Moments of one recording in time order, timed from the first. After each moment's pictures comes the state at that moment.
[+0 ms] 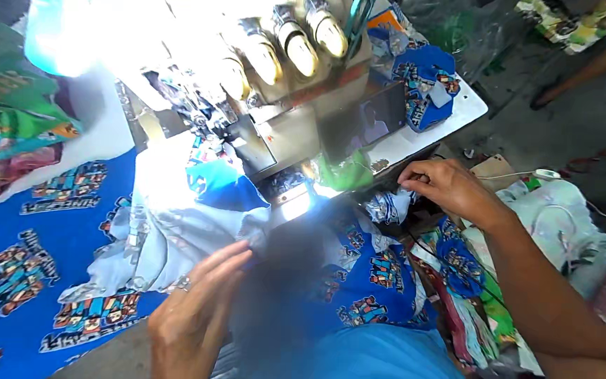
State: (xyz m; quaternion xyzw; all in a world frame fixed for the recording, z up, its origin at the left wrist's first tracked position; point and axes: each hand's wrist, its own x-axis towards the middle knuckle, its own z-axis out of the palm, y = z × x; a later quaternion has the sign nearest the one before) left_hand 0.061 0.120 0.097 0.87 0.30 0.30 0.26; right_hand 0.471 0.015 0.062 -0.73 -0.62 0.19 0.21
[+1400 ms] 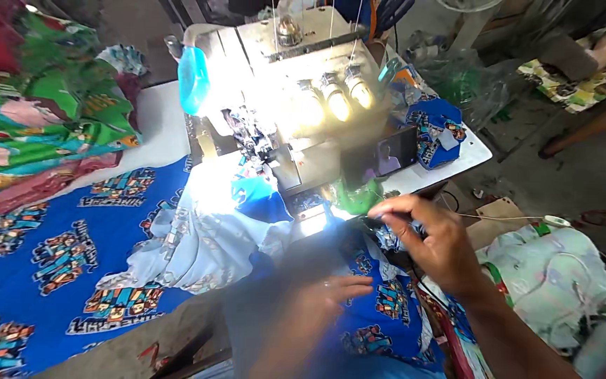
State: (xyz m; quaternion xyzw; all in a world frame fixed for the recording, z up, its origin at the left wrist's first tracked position) left_hand 0.134 0.081 0.072 0.74 0.12 0.20 0.64; right_hand 0.379 0.030 0.103 -0.60 -0.65 0.06 0.45
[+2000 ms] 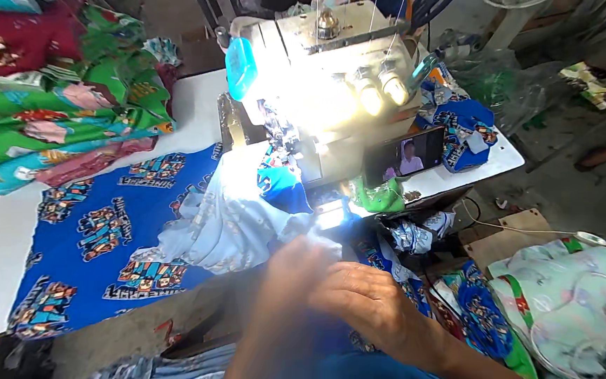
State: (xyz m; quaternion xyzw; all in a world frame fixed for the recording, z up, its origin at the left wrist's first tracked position) left_hand 0.132 0.097 0.093 0.44 0.38 0.35 0.73; right_hand 0.284 0.020 0.081 -0.40 -0.75 0.14 0.51
